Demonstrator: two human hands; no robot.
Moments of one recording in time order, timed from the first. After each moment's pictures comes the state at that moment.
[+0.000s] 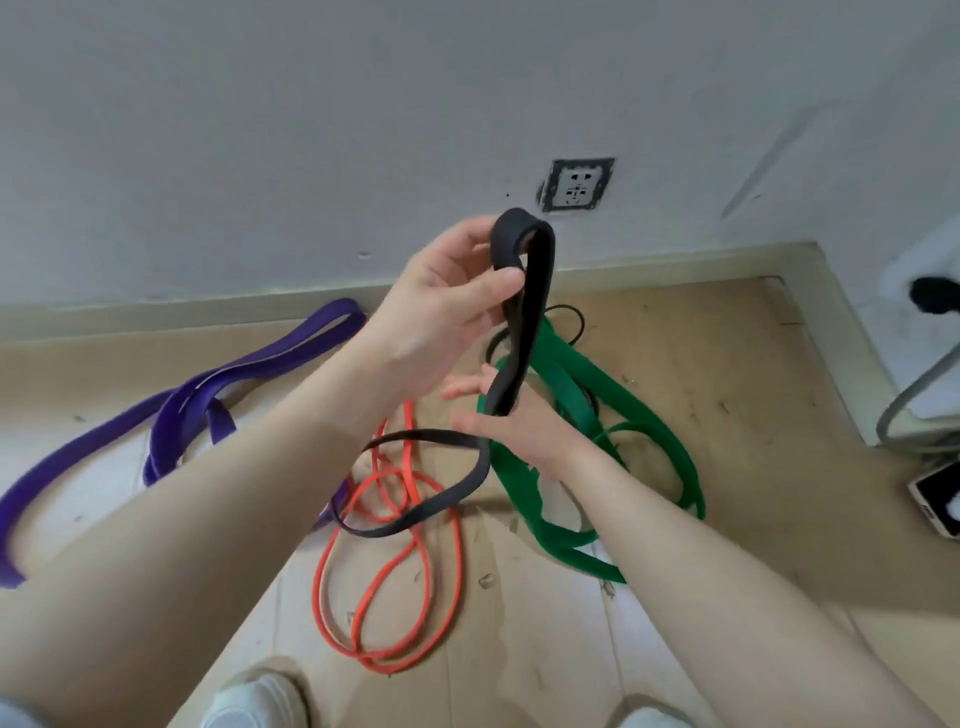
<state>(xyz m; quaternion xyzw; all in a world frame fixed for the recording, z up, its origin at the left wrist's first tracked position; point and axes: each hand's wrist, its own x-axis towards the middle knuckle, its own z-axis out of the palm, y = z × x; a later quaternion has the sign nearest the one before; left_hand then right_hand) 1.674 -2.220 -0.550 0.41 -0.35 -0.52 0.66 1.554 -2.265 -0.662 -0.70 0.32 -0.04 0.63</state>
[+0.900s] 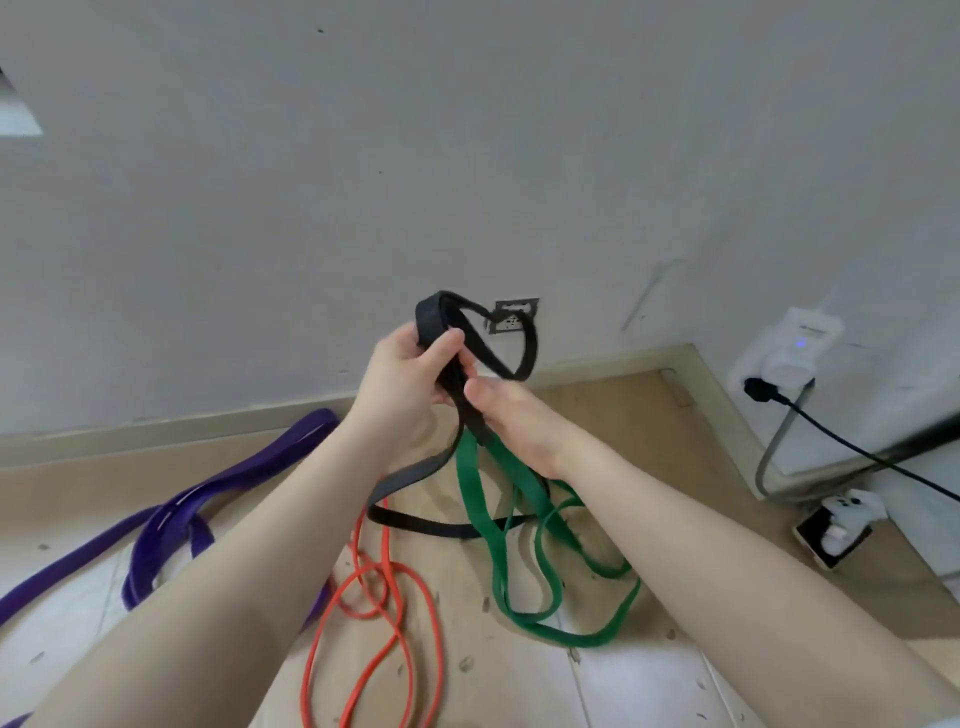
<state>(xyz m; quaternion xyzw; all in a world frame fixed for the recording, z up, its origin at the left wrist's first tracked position) 1.687 -2.213 -0.475 0.62 -0.32 -0.38 0.61 1.572 -2.279 -0.509 -0.68 0.30 -0.09 0.66</state>
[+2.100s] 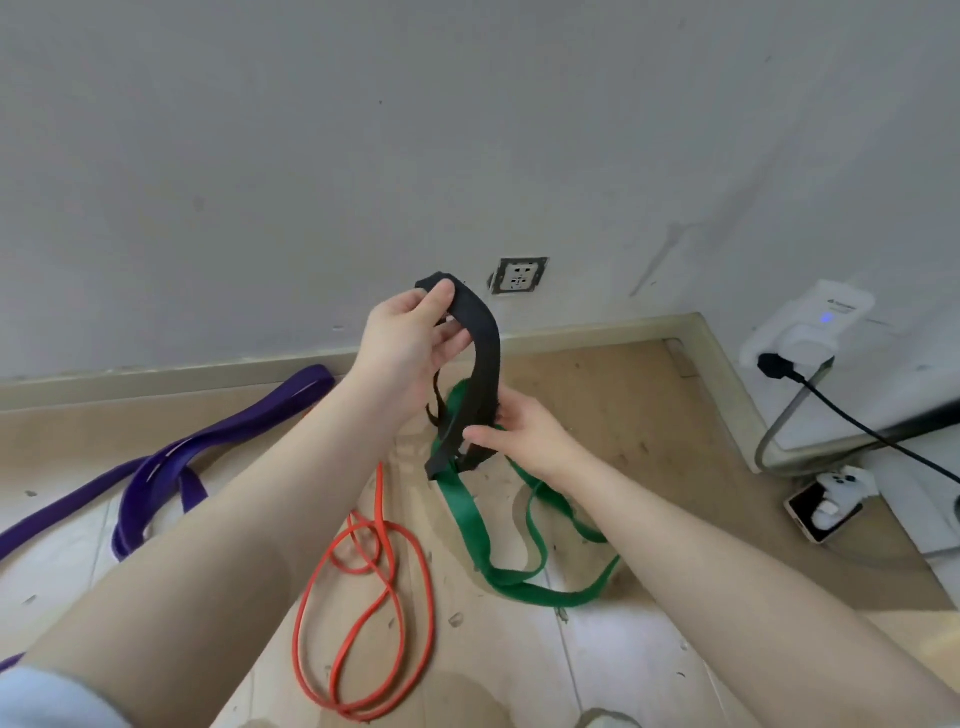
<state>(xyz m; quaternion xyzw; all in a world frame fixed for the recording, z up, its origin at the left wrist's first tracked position) 1.683 -2.227 -0.482 0.51 -0.11 -0.50 0.69 1.542 -2.271 -0.560 -0.72 0.39 -0.09 0.56</state>
